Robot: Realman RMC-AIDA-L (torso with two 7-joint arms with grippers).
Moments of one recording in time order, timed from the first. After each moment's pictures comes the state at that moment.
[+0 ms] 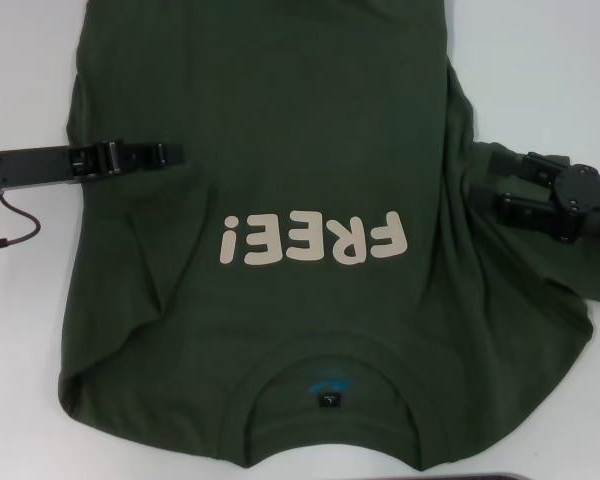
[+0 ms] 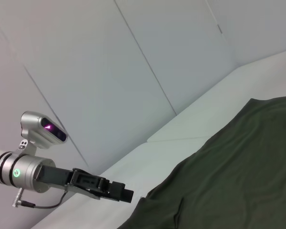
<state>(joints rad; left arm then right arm) -0.55 -2.12 -2.57 -0.78 -0.91 1.47 -2.14 0.41 2.04 -0.28 -0.43 -2.15 -1.70 1.32</state>
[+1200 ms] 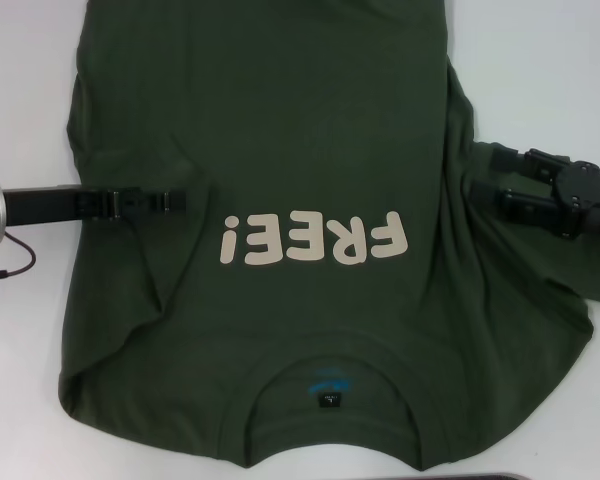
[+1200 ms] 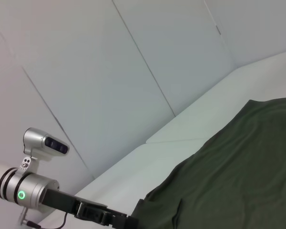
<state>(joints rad) -0.52 -2.12 -2.49 -0.74 -0.86 1.35 -2.00 0.41 2.04 -0.27 -0.44 -2.15 -1.70 1.33</state>
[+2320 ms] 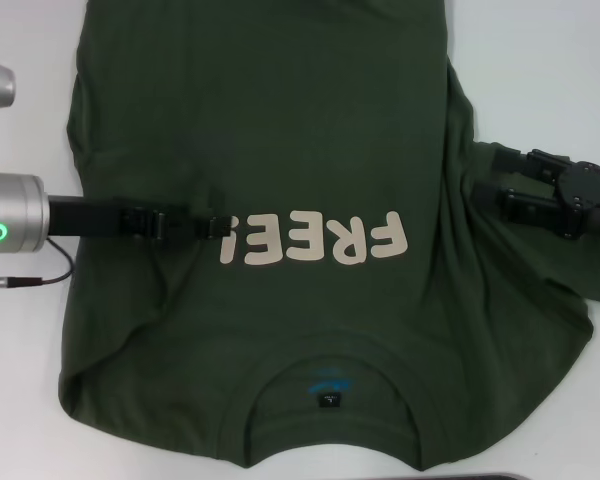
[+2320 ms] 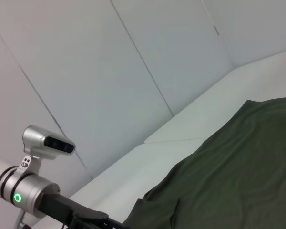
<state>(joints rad) -0.54 -2.13 -2.38 -0.73 -0.87 1.40 -2.00 0.41 2.03 -0.27 -0.44 -2.15 -1.70 1.33</state>
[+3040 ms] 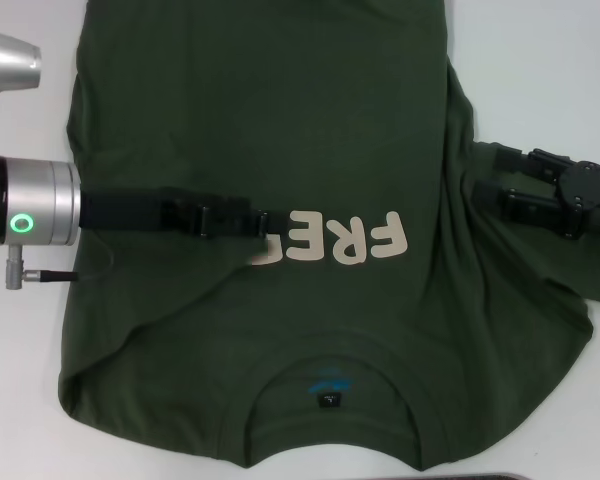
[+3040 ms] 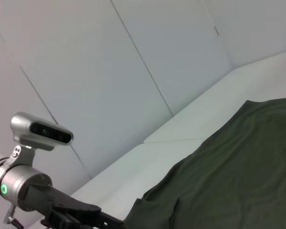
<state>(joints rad) -0.58 -2.16 -2.38 -0.74 -0.96 1.56 -1.98 0.41 2.03 -0.27 -0.44 -2.15 -1.69 1.32</state>
